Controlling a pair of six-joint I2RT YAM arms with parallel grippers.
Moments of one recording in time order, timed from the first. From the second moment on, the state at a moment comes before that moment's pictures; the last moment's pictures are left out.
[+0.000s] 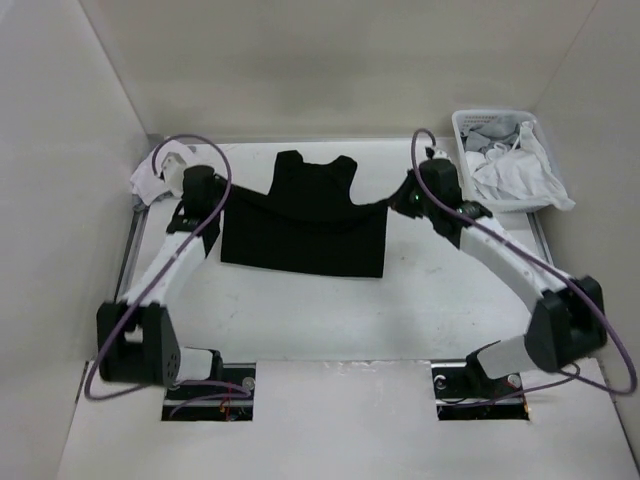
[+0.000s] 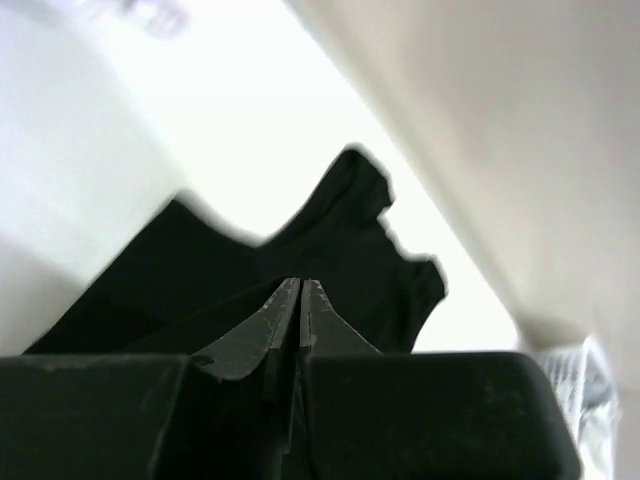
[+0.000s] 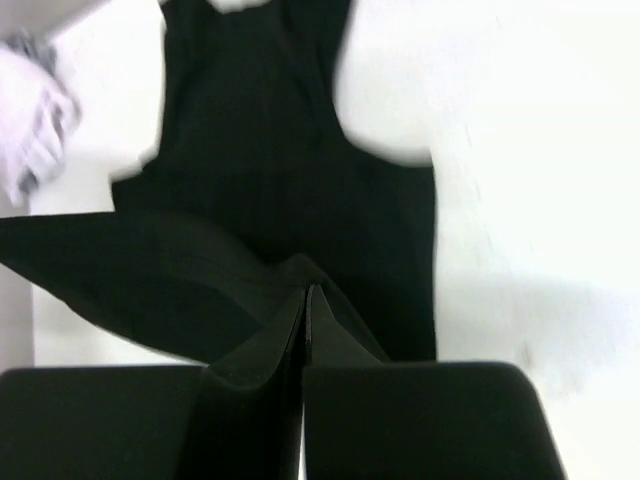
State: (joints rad) left arm -0.10 1.28 0.89 -0.01 -0.27 -0.95; right arm 0.42 1.38 1.07 -0.24 0.05 0.69
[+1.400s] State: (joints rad) left arm -0.05 1.53 0.49 0.43 -0.15 -0.99; right arm 0.43 1.53 0.76 0.13 0.02 0.71
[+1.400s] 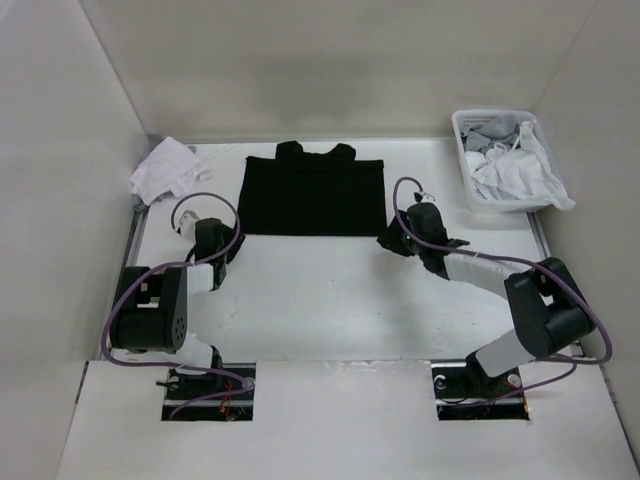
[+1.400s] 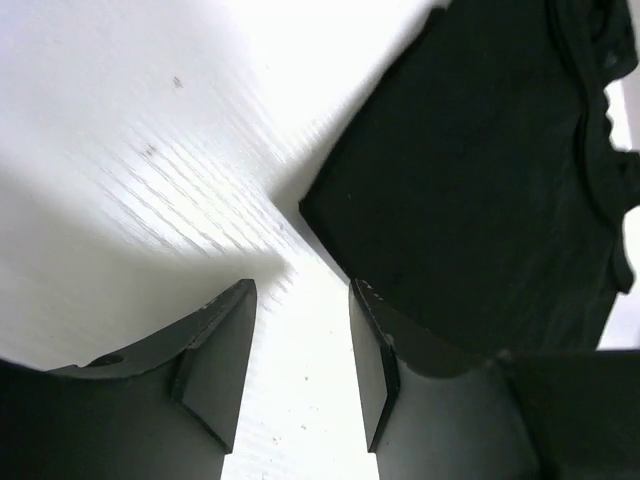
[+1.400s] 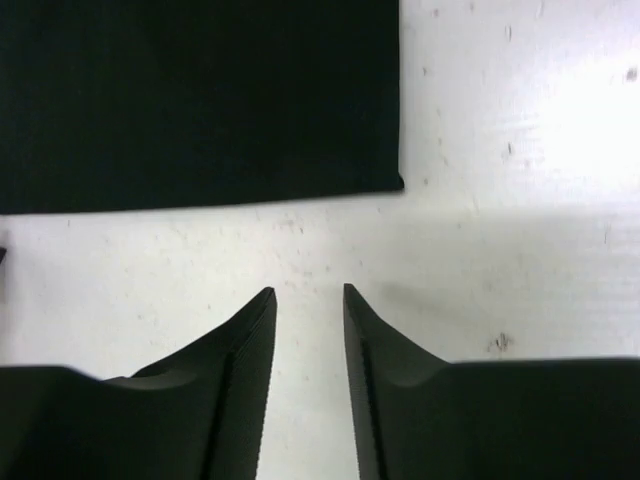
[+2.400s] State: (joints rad) left arm 0.05 1.72 0.49 0.71 0.00 -1.16; right arm 0.36 1.72 0.76 0.32 0.04 0.86
